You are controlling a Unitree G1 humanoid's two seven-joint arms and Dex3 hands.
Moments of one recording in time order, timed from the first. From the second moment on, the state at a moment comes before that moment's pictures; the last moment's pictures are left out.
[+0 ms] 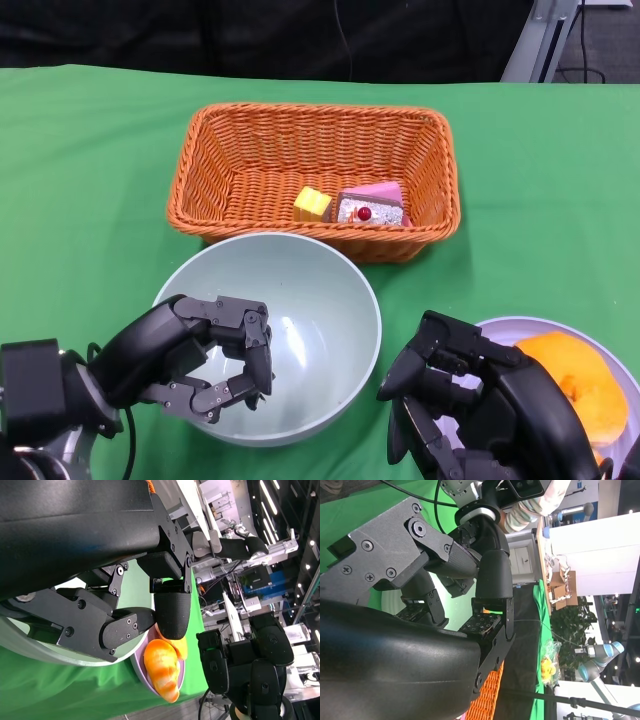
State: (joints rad) left arm -0.81 0.30 0.84 2.08 0.63 -1.48 -1.01; right arm 0.29 -0.02 0.28 -0.45 0.18 0.04 0.25
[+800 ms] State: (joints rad) left arm -0.81 0.30 0.84 2.08 0.66 -1.48 -0.99; right arm 0.29 -0.02 0.28 -0.45 0.19 0.04 0.25
